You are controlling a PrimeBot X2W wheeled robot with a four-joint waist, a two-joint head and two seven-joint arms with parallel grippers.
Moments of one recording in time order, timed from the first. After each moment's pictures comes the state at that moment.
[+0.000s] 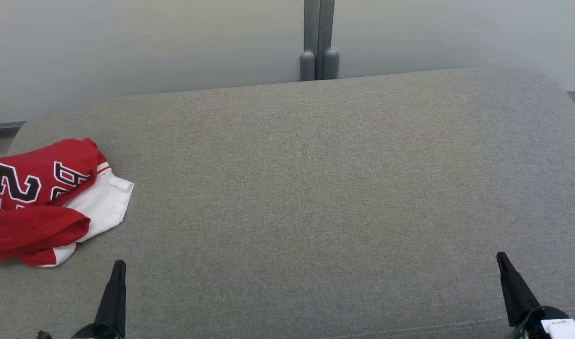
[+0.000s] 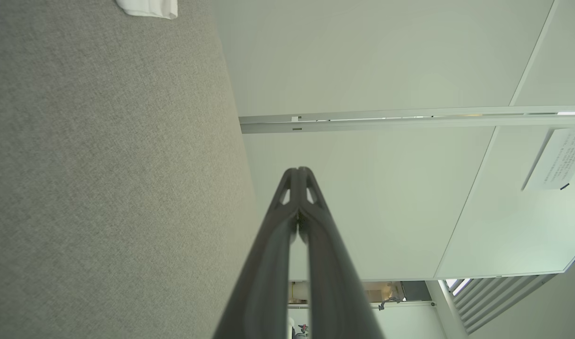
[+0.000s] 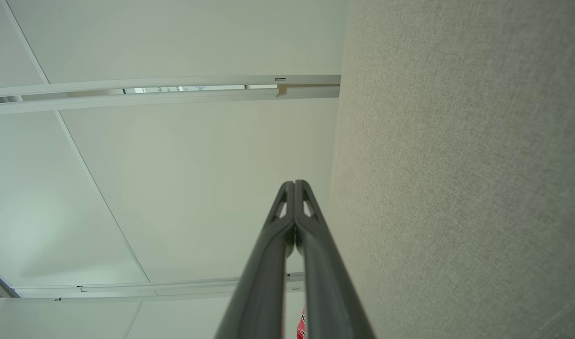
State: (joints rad) left arm 0.20 0.06 0.05 -0.07 -1.64 -0.13 0.09; right arm 0.24 -0.05 -0.12 -0.10 1.66 0.13 0.12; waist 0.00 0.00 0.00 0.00
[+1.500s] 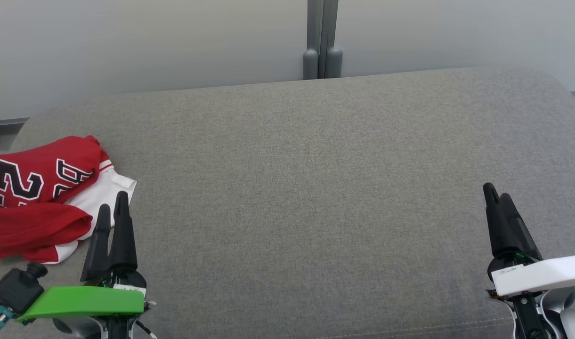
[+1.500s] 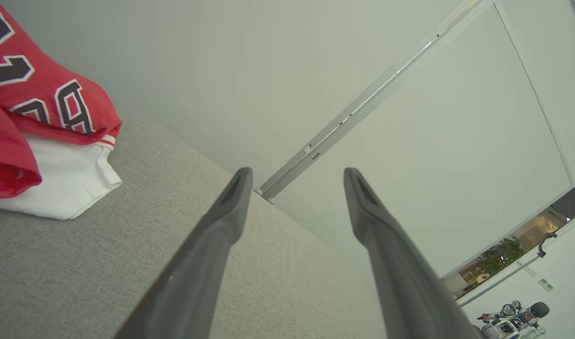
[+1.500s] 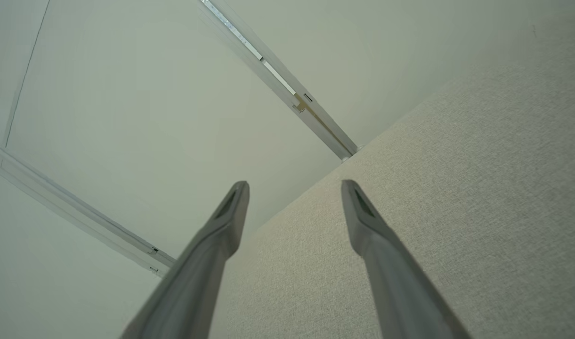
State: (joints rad) left arm 0.02 0.06 0.01 -0.07 -0.98 -0.13 -0.06; right arm 0.03 -0.13 -0.04 -0.07 0.95 0.13 -0.05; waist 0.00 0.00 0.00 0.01
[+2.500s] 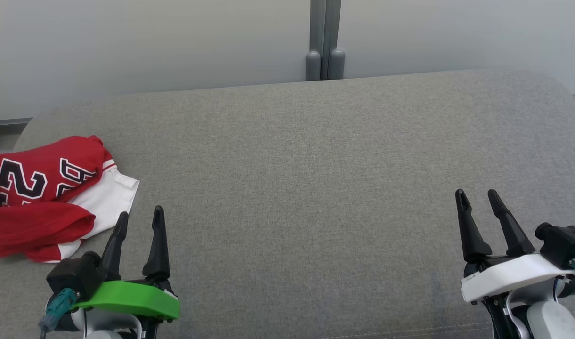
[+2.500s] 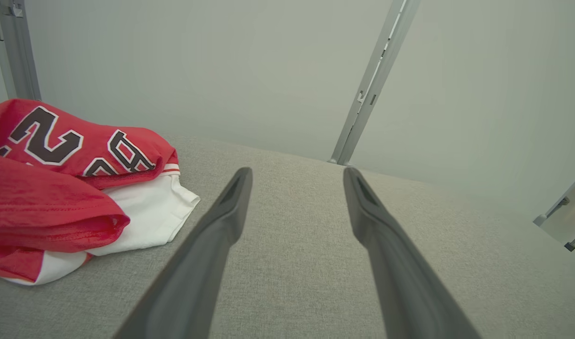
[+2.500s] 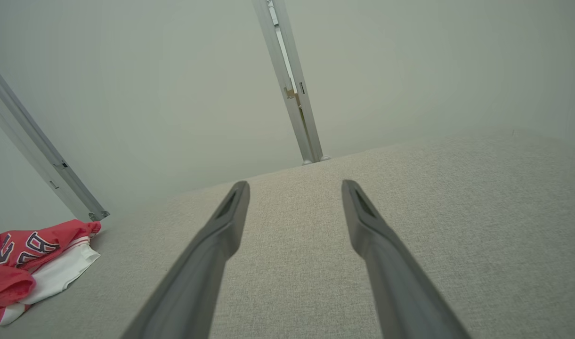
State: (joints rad) left arm -0.04 0.12 -0.10 0.10 -0.46 -0.05 -0.15; right arm -0.02 -0.14 0.02 0.05 0.44 0.13 -0.14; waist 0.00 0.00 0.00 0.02
